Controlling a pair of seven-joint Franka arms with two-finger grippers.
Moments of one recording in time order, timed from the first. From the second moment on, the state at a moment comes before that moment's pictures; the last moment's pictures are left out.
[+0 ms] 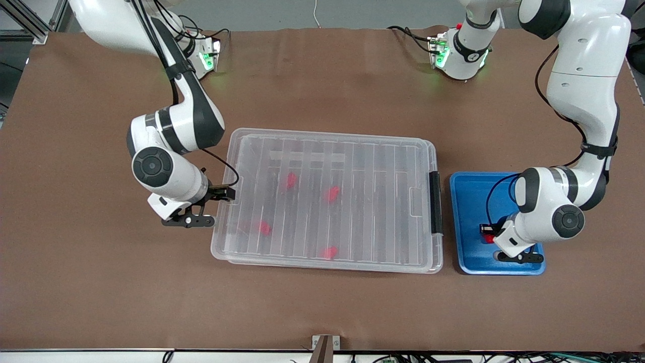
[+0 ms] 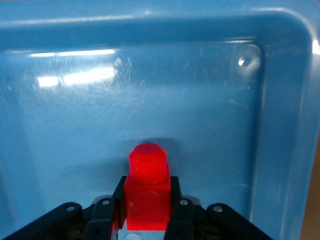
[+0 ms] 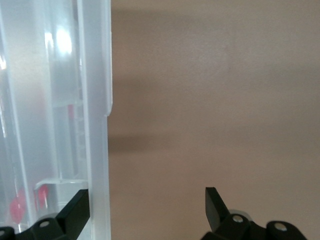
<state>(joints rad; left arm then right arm) 0.07 0.74 -0.12 -1.58 0.09 2.22 0.02 0.38 0.44 -0.06 -1.66 0.01 1.95 0.33</state>
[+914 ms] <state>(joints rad) -0.01 0.41 -0.22 -1.52 0.09 1.89 -0.05 0.15 0.40 -0.07 -1.70 0.00 1.88 0.02</state>
